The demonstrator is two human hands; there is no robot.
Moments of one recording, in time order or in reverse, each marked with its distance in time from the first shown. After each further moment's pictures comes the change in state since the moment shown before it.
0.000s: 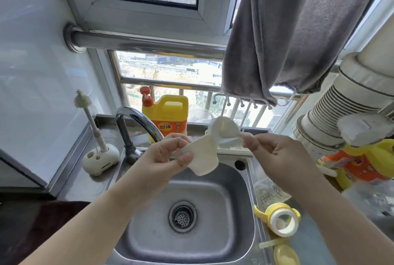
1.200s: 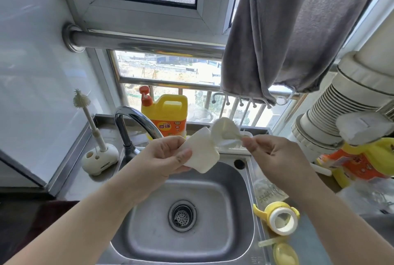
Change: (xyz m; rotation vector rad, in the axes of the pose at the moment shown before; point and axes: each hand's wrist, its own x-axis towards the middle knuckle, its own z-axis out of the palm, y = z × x) left_hand 0.002 0.009 0.001 -0.083 -0.011 -0.117; right_hand 0.003 0.011 0.007 0.004 0.030 0.038
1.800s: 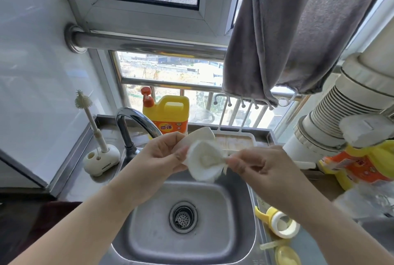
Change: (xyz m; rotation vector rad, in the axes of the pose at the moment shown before) left_hand 0.002 0.002 -0.002 -0.065 -0.027 0.067; right_hand -0.007 -0.009 0.009 0.046 -0.119 -0.145
